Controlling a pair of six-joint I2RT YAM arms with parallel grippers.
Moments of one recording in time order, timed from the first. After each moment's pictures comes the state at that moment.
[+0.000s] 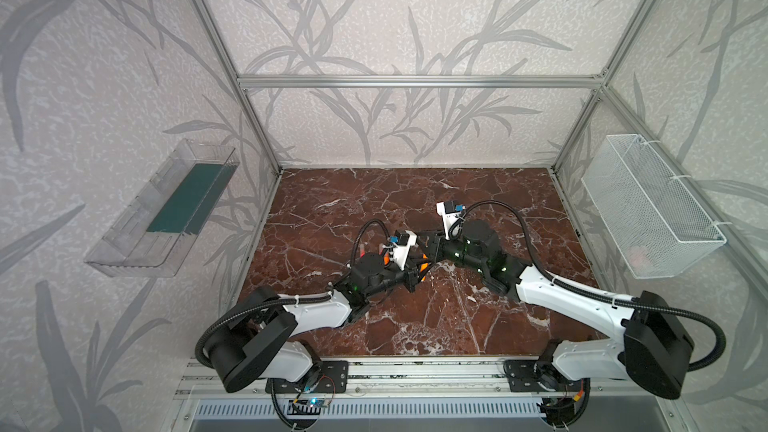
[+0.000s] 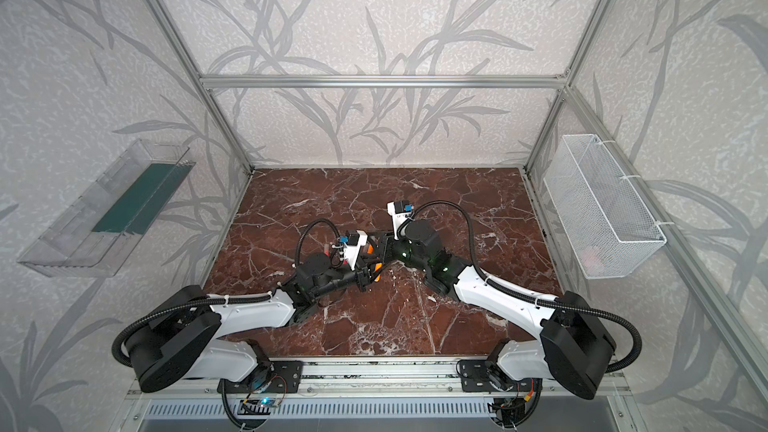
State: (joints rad) left arm -0.78 1.39 0.42 0.88 0.32 -0.44; right arm 0.80 1.33 0.81 0.24 -0.13 0.65
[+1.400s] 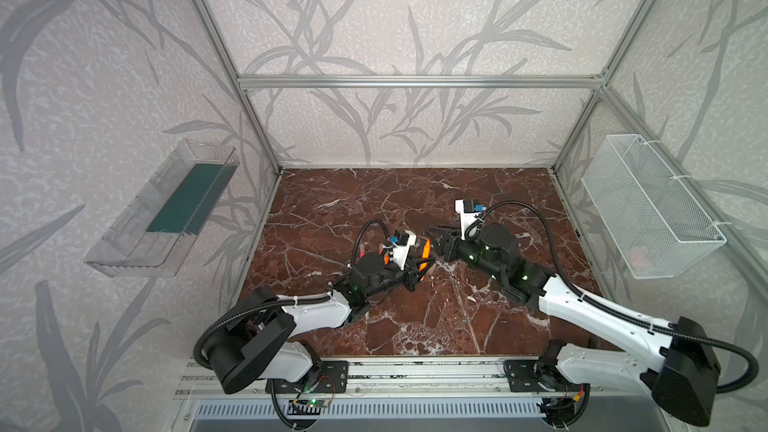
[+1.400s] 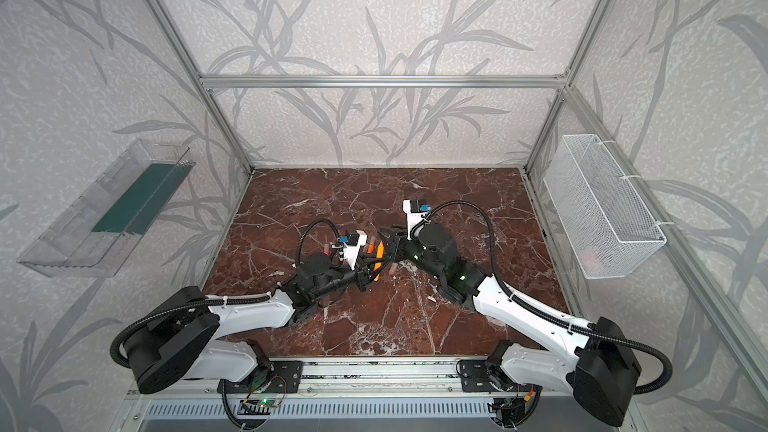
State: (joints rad) left arm -0.78 1.37 0.42 0.84 0.26 -0.42; right arm 0.81 1.11 0.77 0.13 0.07 0.59
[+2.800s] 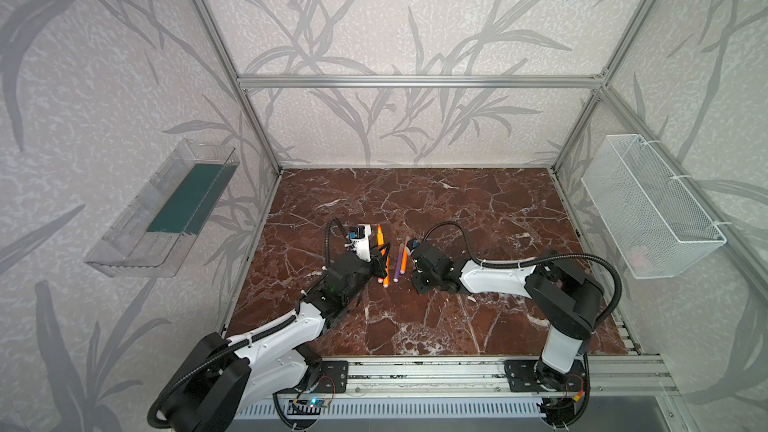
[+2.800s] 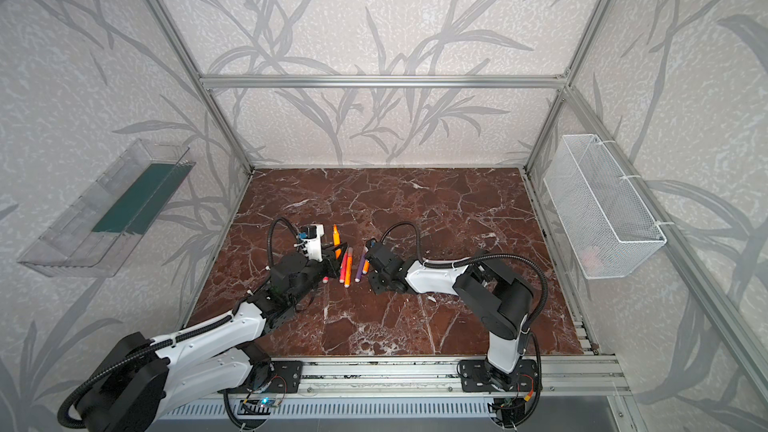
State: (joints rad) left arm -0.61 1.06 0.33 0.50 -0.08 -0.49; right arm 0.93 1.81 0.96 -0.14 0.10 0.35
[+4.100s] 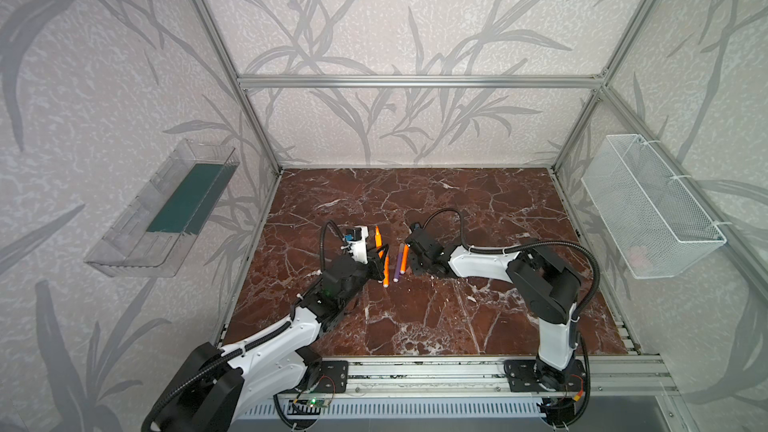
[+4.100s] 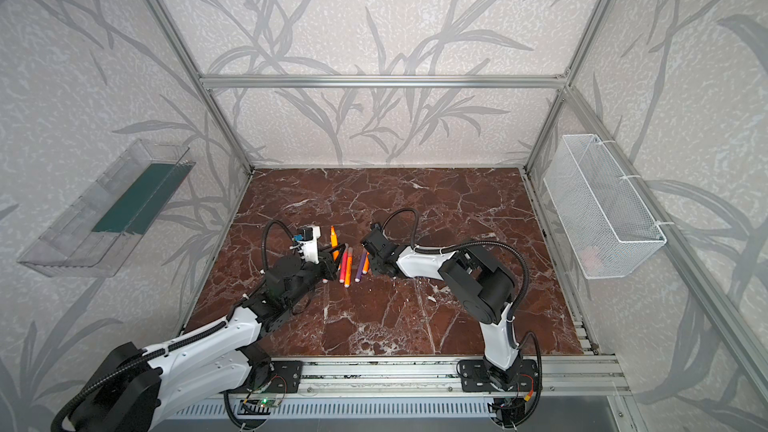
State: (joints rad) left arm -0.59 1.00 0.30 0.49 -0.05 -0.50; right arm 0.85 1.96 1.16 -0.19 0.25 0.43
